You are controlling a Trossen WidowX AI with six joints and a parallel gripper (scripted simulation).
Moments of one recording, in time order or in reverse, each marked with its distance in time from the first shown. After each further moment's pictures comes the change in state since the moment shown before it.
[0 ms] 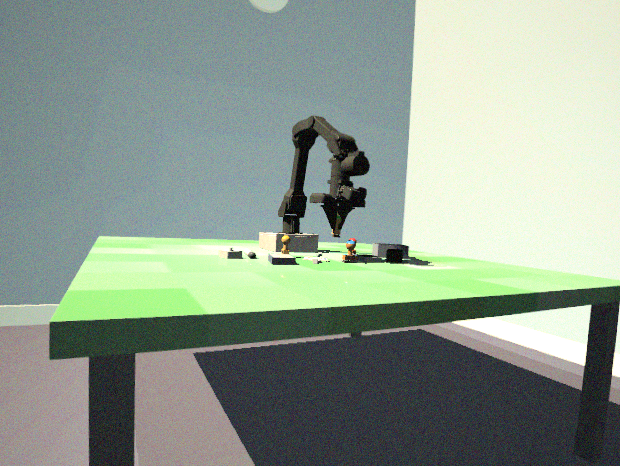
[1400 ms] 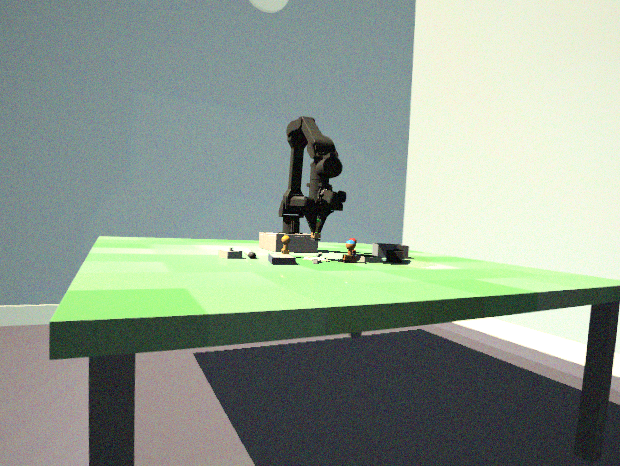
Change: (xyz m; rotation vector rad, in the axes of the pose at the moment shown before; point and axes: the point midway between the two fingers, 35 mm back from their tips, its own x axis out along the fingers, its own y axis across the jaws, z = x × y) arm 0.015 -0.048 -0.038 -0.155 -0.014 -0.014
